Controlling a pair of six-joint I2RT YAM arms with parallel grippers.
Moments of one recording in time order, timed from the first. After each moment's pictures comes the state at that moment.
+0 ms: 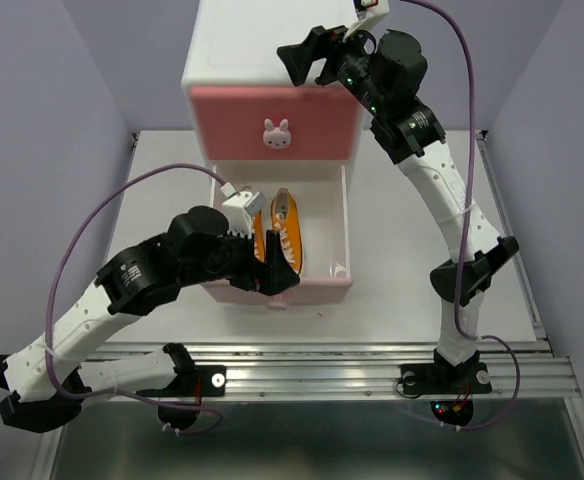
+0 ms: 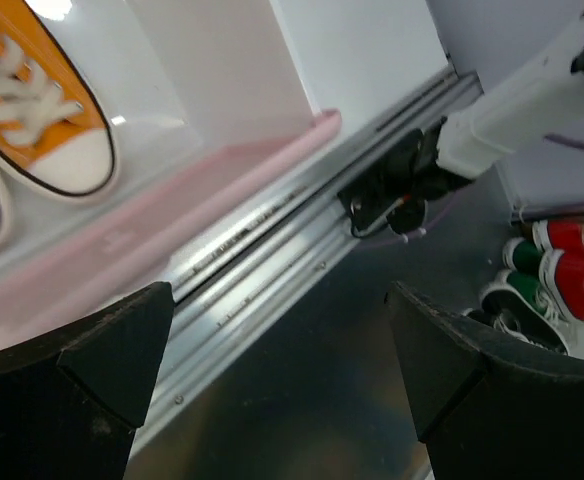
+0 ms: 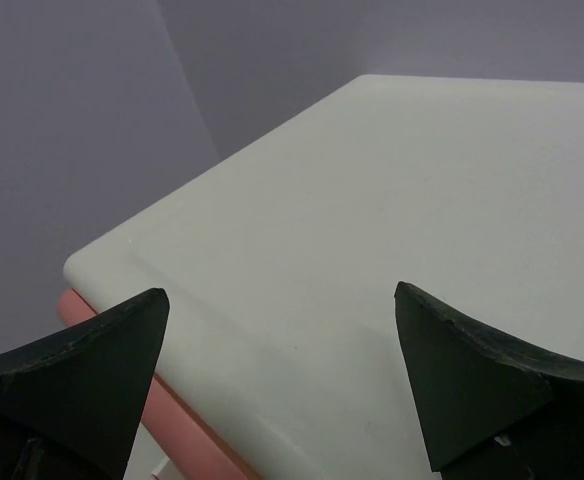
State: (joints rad) left arm -0.90 0.95 1.35 -0.93 0.07 -0.63; right arm 0.57 1.96 2.44 -0.24 -0.11 0.25
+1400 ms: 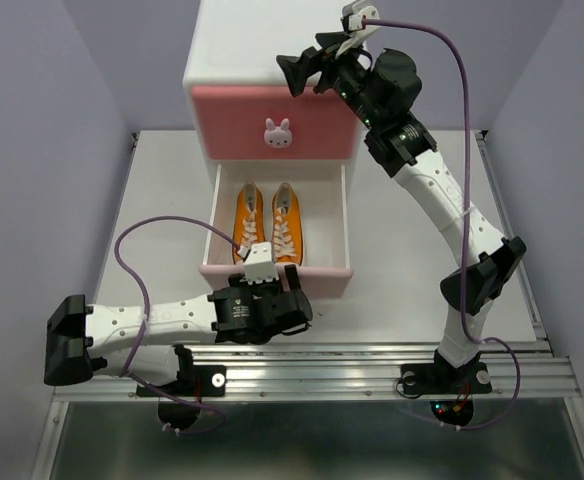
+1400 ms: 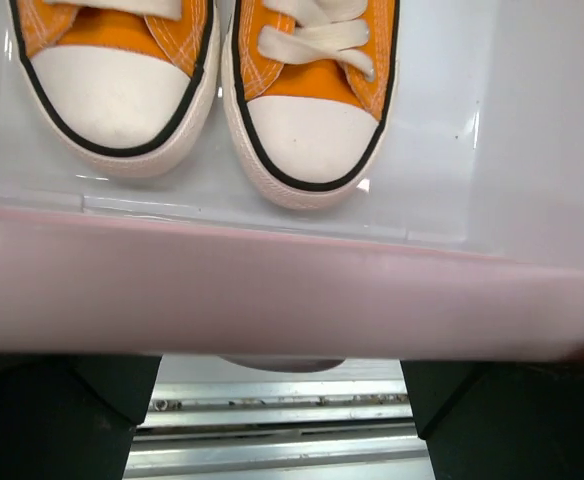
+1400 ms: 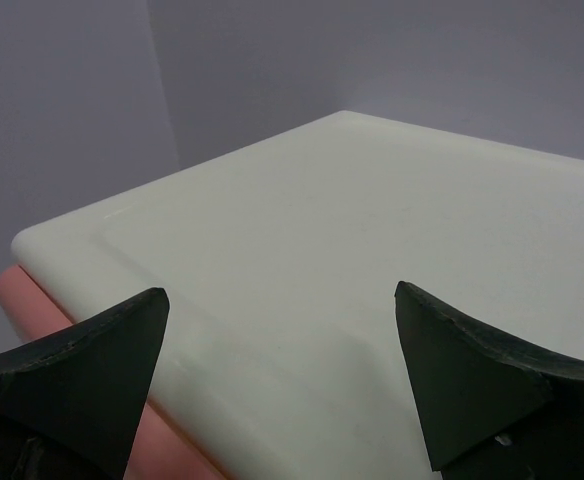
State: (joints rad) left arm -1.36 1.17 0.87 -0.84 -0.86 -1.34; right arm 0.58 1.86 2.17 0.01 -0.08 0.04
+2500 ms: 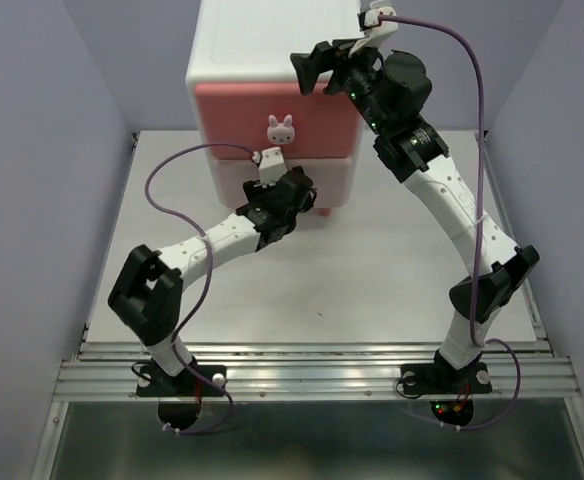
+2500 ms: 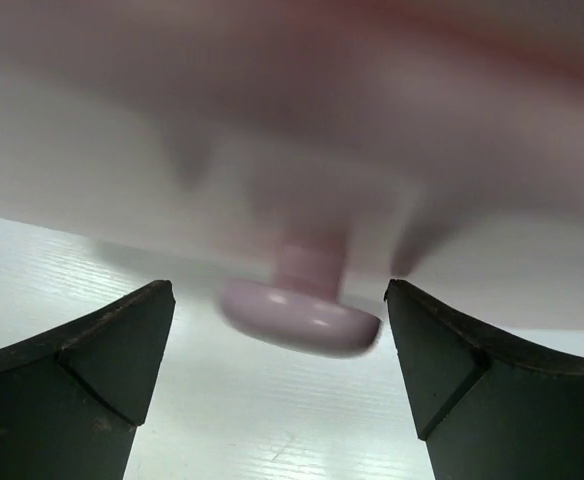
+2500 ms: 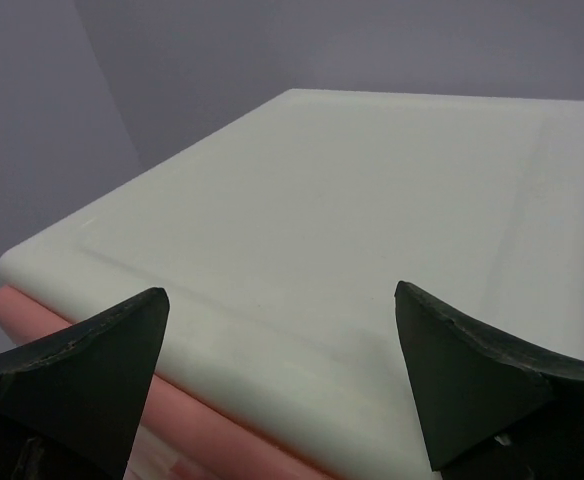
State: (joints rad) left arm -0.76 1.69 1.25 -0.21 -0.71 -0.69; right arm 0.59 1.79 2.12 -0.05 0.05 0.10
